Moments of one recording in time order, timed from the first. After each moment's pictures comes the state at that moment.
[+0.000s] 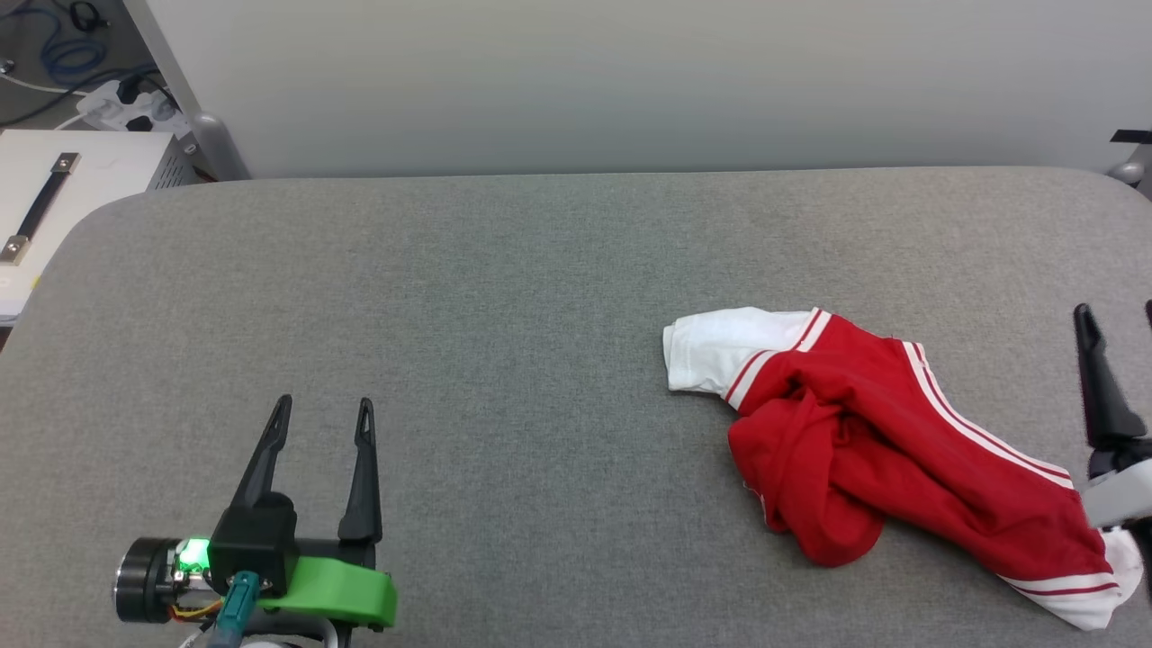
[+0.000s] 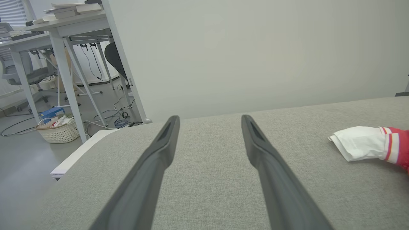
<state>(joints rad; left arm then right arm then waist) 0.06 0.11 -0.04 -0.03 -0.02 0.01 -0.26 -0.17 -0.54 0.09 0.20 0.57 0.13 -0.26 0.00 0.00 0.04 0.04</state>
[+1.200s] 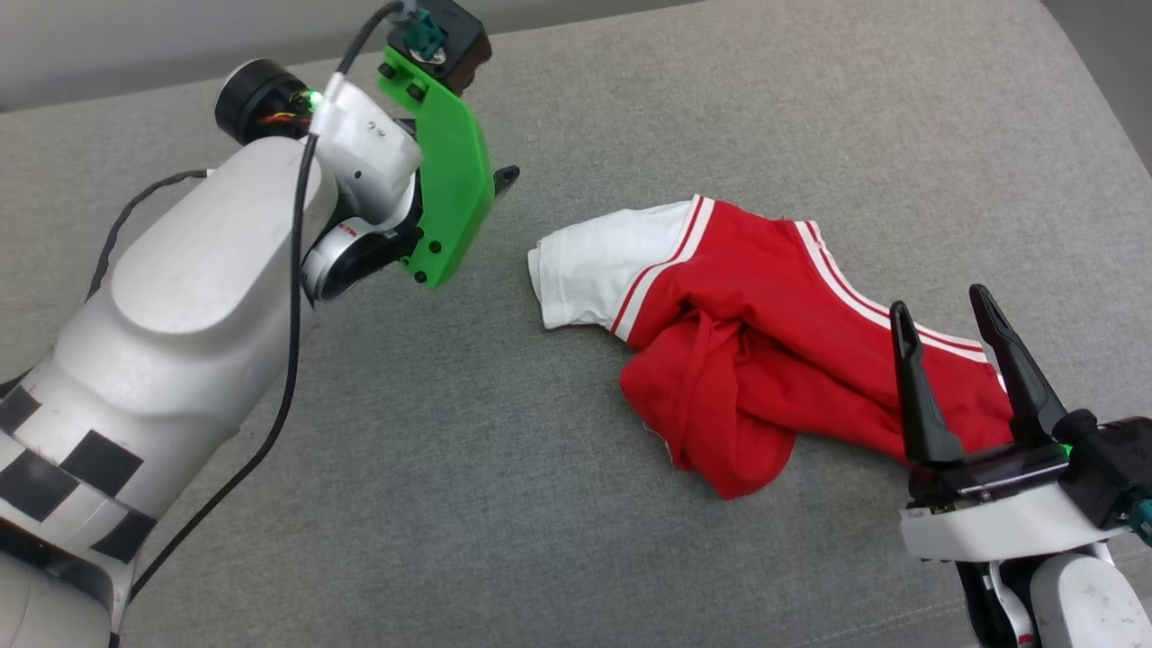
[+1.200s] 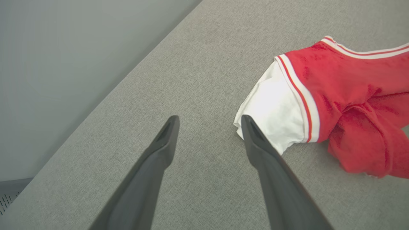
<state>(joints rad) -1.11 0.46 -0.92 0.41 -0.81 -0.13 0.60 -0.05 -0.16 0.10 -0.16 0.19 0.13 -0.25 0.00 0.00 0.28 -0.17</state>
